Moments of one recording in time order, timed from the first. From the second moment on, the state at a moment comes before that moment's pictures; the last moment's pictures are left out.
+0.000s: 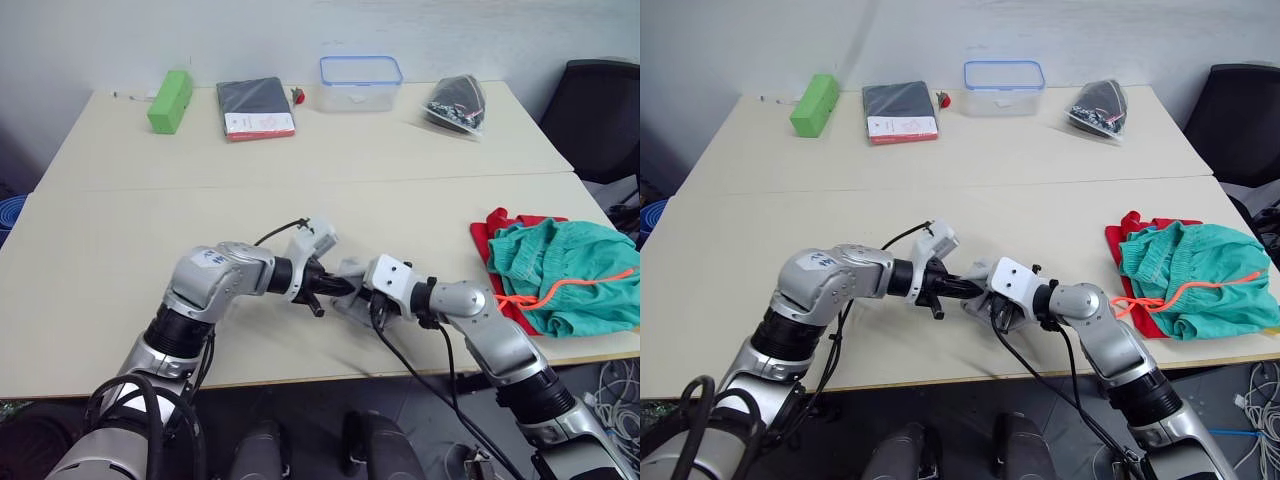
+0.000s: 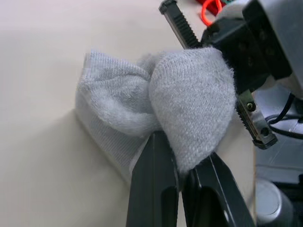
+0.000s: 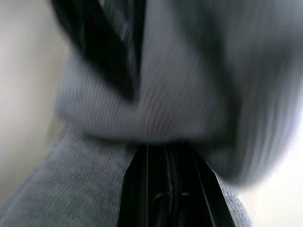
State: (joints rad) left arm -0.77 0.39 -0.30 -0.06 -0.50 1.15 -0.70; right arm -0.41 -0.53 0.32 -0.14 0.02 0.39 0.79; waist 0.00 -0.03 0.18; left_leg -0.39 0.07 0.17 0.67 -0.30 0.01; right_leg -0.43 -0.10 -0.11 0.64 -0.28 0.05
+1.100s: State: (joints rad) left arm -0.70 0.45 -0.07 0.15 -0.32 0.94 -0.49; right arm -0.38 -0.54 0.30 -0.17 0.02 0.40 0.78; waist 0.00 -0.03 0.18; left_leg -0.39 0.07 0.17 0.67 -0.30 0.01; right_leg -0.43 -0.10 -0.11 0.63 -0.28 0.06
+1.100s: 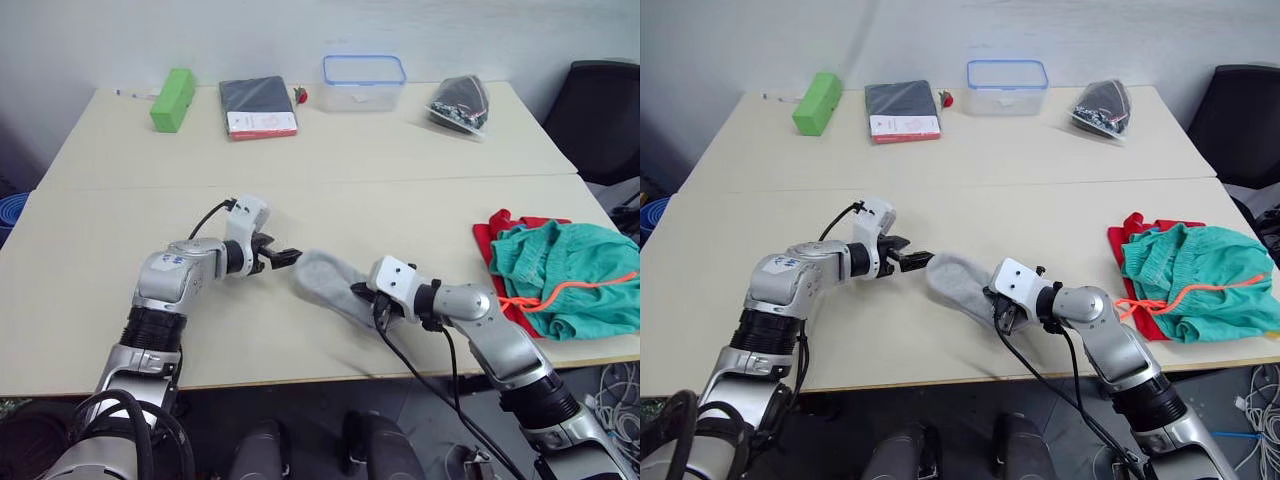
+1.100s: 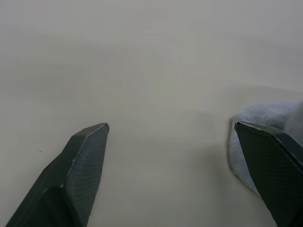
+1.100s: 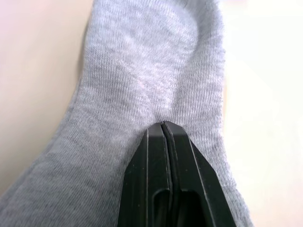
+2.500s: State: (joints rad) left arm -0.75 0.30 0.20 0.13 -0.61 1.49 -0.52; right arm -0.37 -0.54 0.30 -0.18 0.01 0.40 0.78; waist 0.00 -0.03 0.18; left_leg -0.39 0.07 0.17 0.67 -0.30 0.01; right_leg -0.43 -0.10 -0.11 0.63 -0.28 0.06
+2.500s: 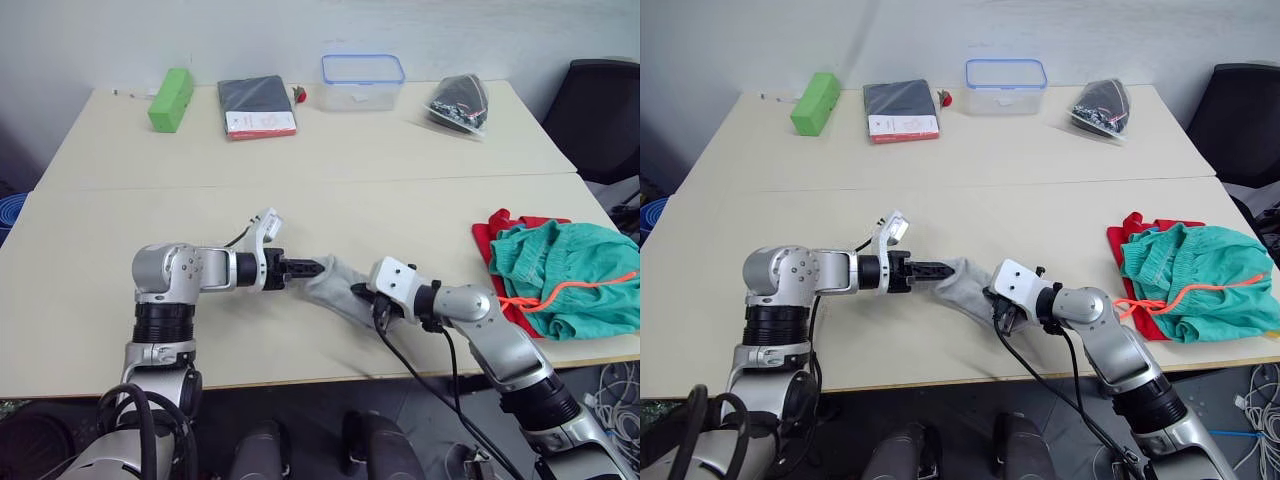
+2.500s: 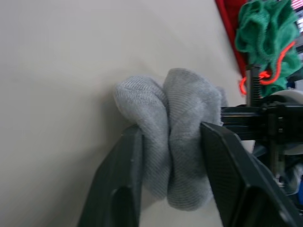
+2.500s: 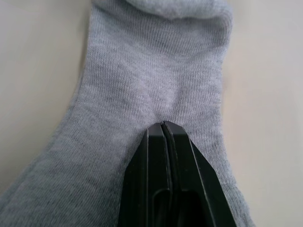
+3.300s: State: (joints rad) left arm -0.84 0.27 -0.20 0.09 -0.57 1.25 -0.65; right arm -0.34 -0.54 0.30 -0.21 0.00 0.40 0.76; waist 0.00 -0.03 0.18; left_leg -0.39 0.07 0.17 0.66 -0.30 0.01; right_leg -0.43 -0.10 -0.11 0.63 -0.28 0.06
